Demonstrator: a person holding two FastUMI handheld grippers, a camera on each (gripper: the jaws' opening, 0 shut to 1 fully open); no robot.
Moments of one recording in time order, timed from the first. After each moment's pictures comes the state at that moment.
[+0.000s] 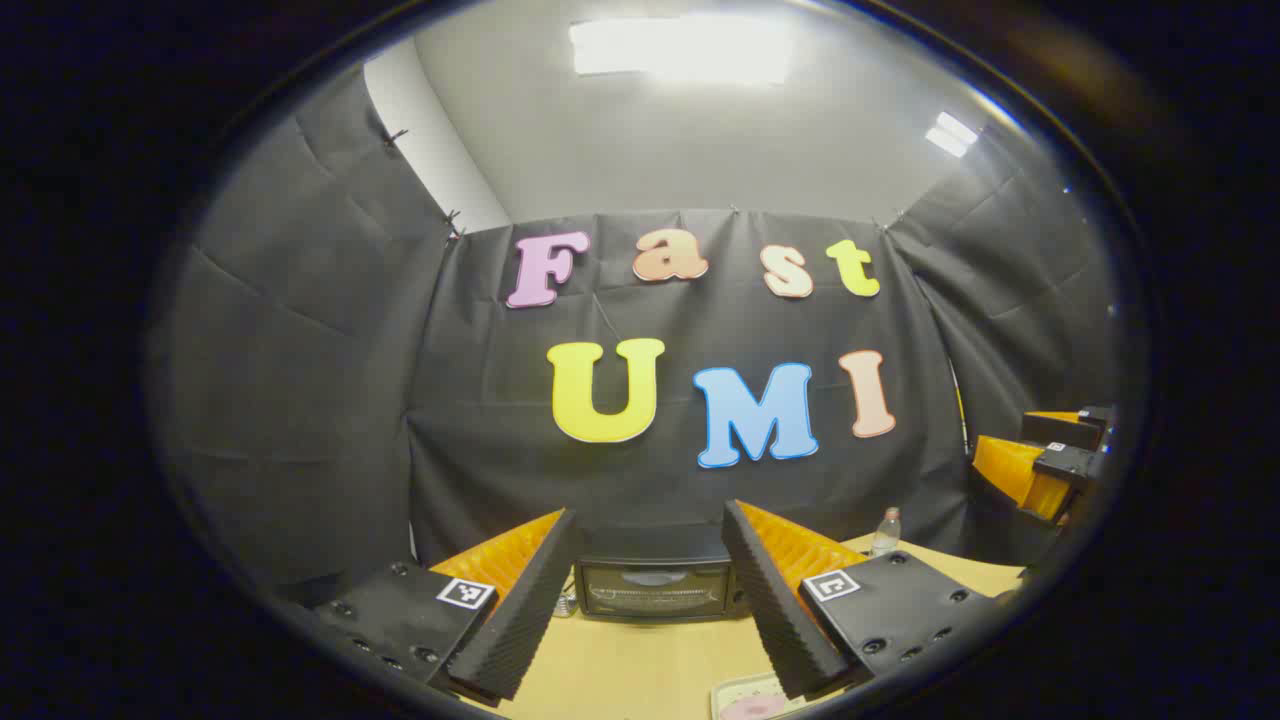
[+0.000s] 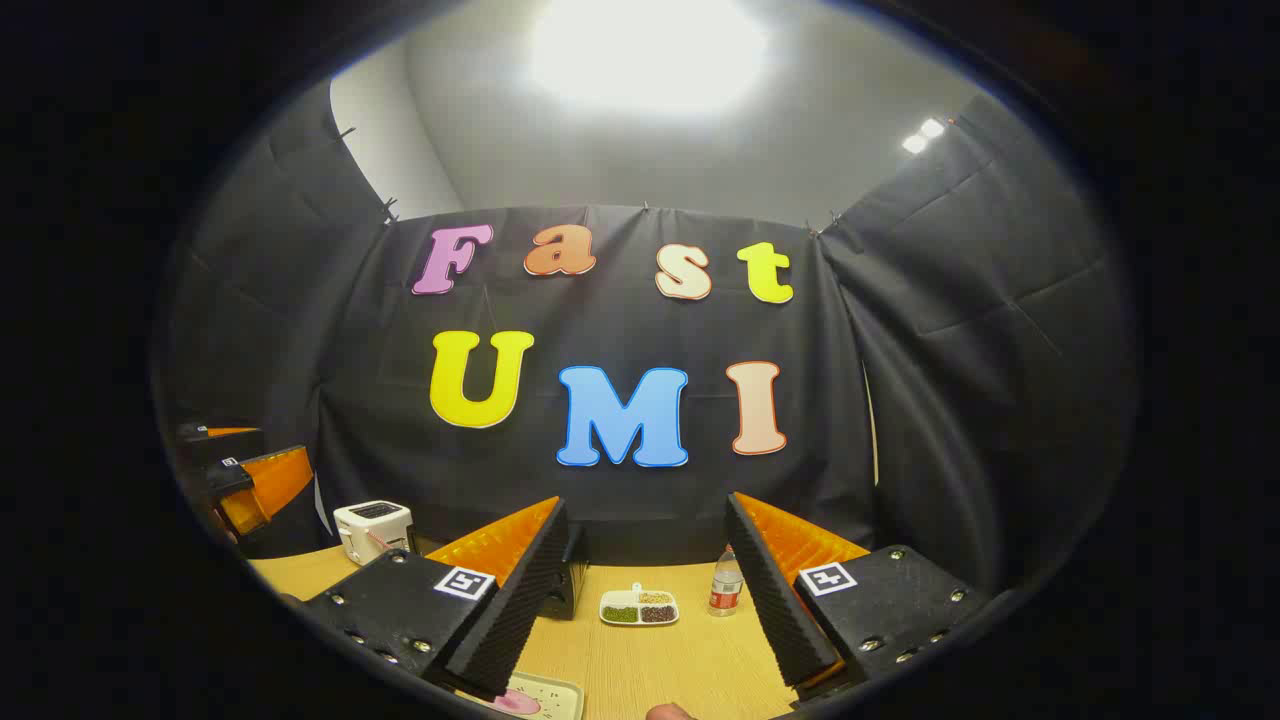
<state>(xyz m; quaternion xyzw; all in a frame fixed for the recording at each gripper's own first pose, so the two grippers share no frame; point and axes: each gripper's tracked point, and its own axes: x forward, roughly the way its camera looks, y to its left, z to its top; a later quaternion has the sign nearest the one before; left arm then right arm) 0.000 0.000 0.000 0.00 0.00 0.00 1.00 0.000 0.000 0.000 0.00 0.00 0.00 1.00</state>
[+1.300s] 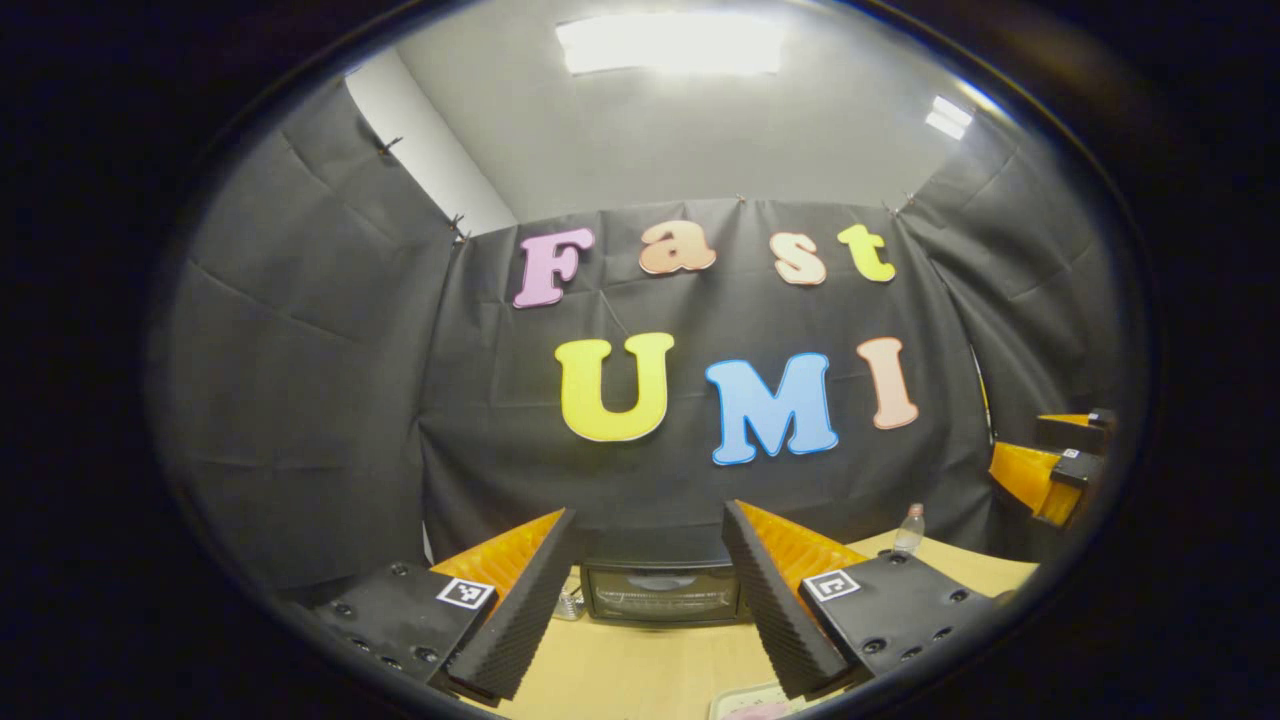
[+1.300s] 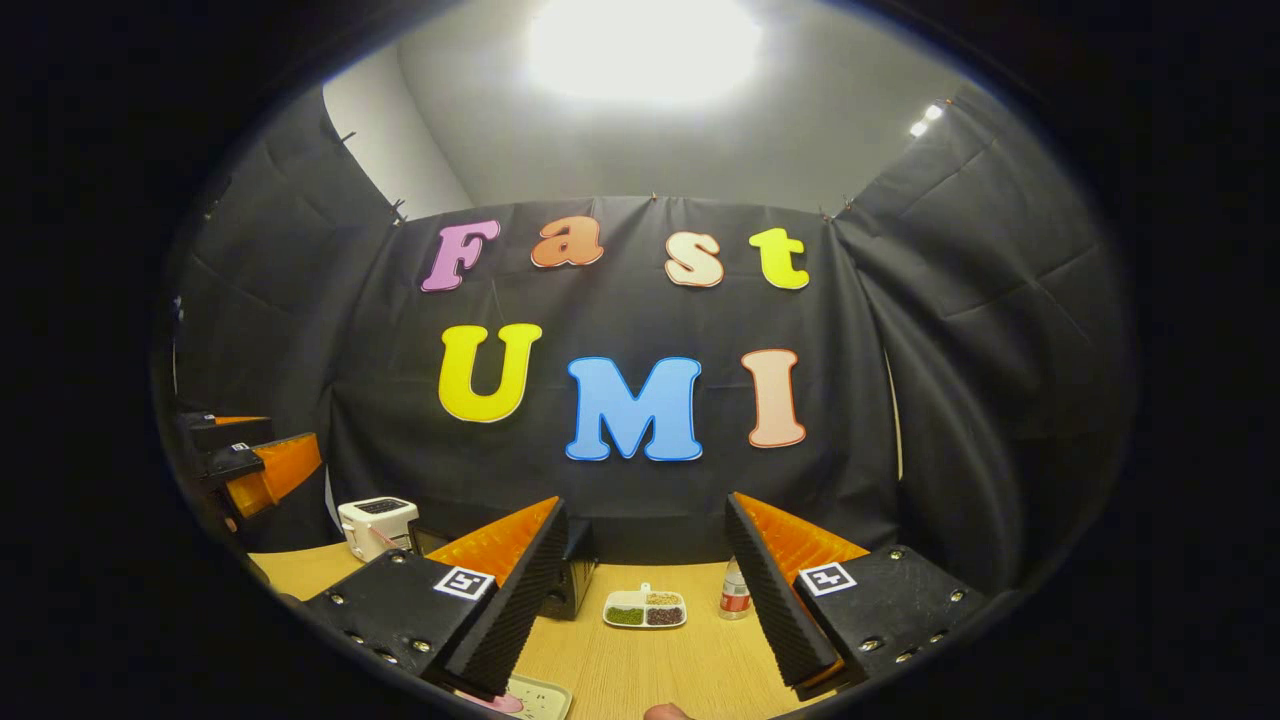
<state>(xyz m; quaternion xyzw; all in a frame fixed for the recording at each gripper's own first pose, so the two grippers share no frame) 0.028 -0.024 -0.005 0.02 0.01 0.04 1.00 0.031 -0.015 -0.025 0.01 0.01 0.04 1.00</state>
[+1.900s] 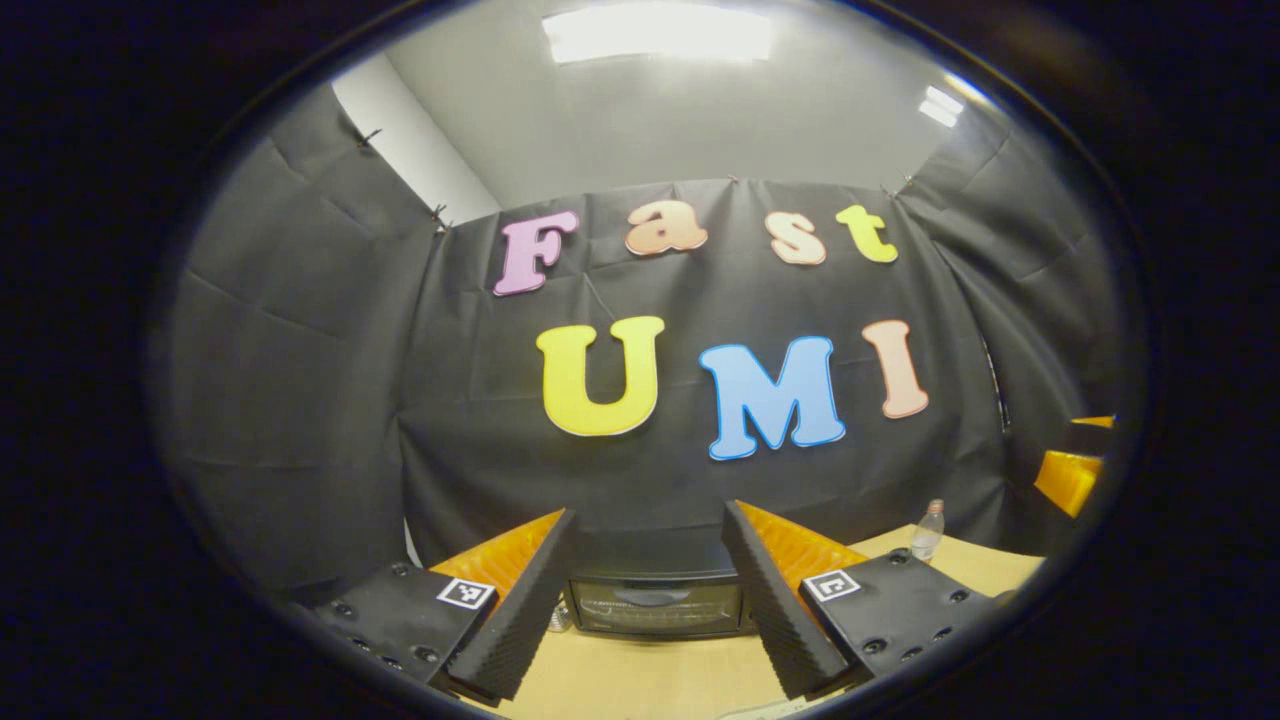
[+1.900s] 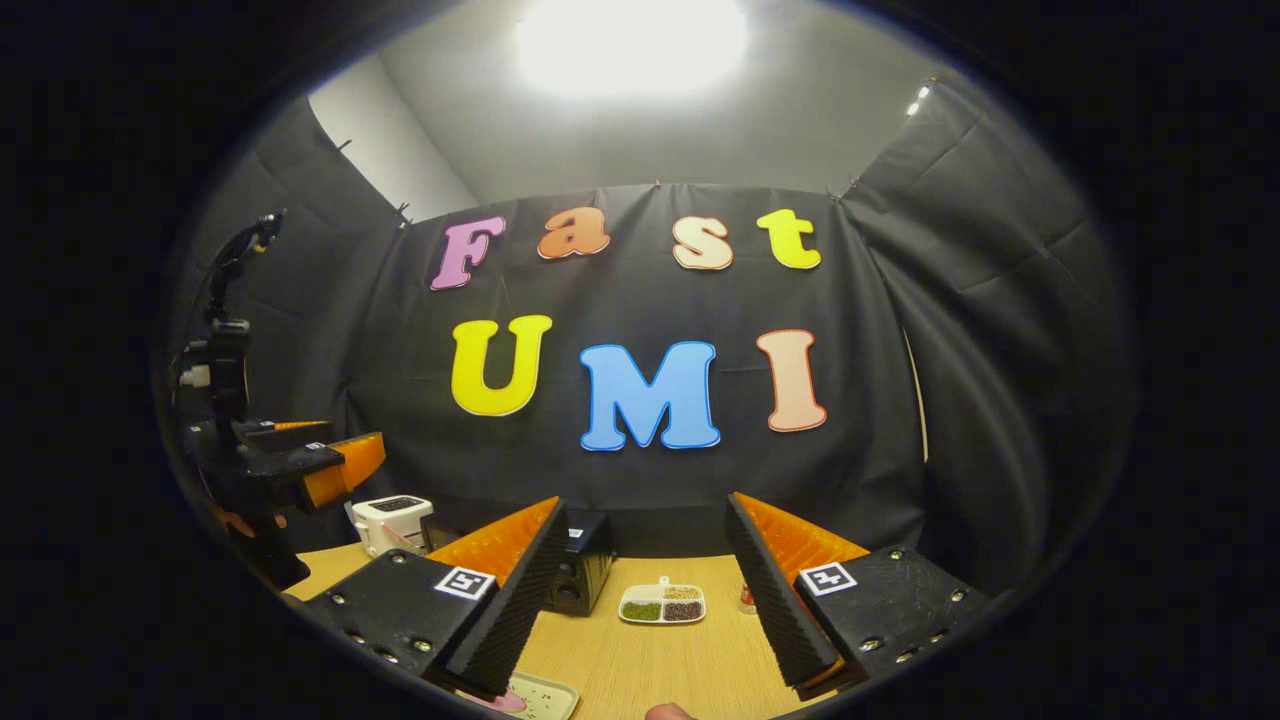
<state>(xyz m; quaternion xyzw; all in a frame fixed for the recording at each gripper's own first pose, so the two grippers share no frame) 0.122 -0.033 -0.038 0.03 0.02 0.02 1.00 0.054 -0.017 -0.048 0.03 0.02 0.05 1.00</state>
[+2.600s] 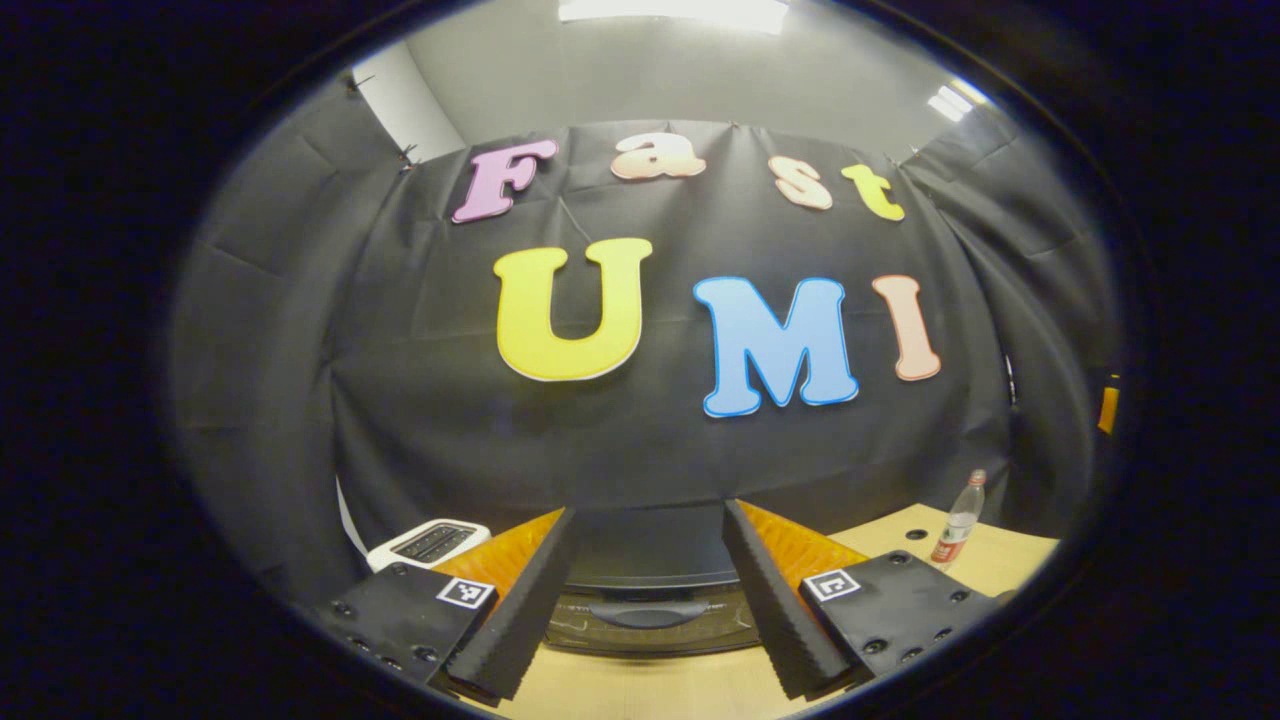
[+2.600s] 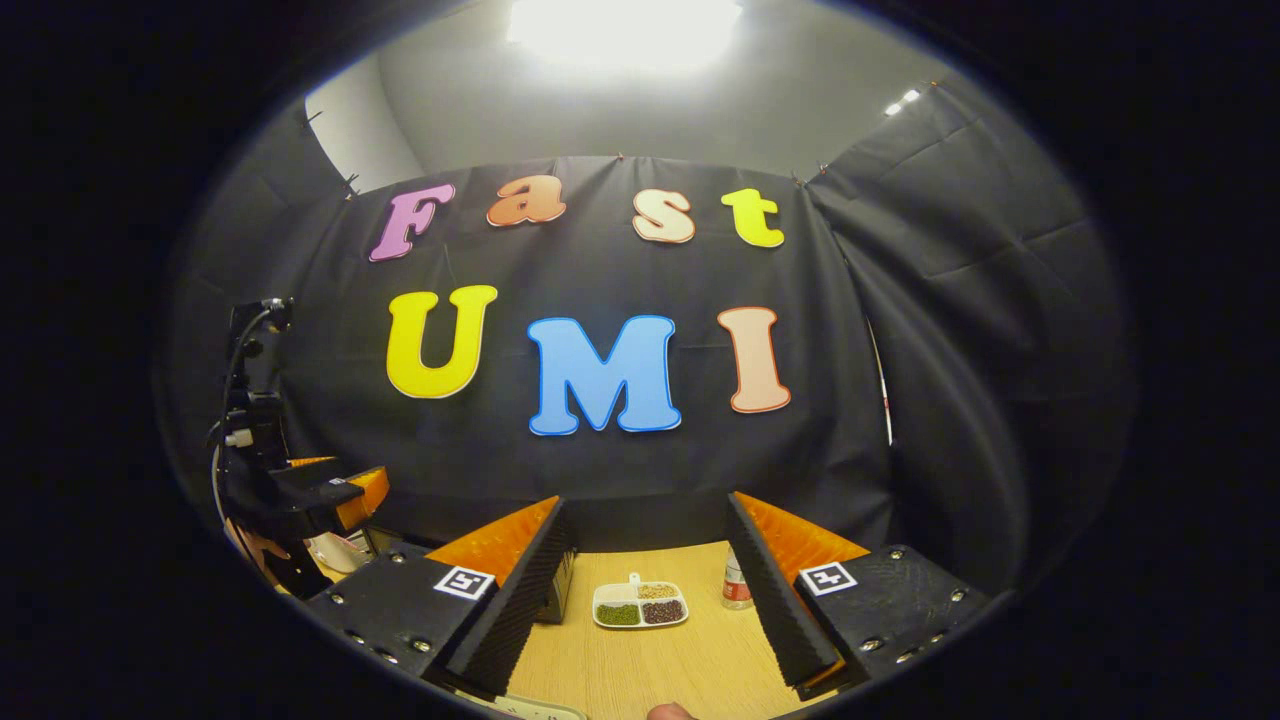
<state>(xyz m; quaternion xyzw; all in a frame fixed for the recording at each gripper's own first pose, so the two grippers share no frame) 0.265 -0.014 -0.155 0.00 0.08 -0.03 1.00 0.108 -0.002 -0.078 0.02 0.05 -0.04 1.00</state>
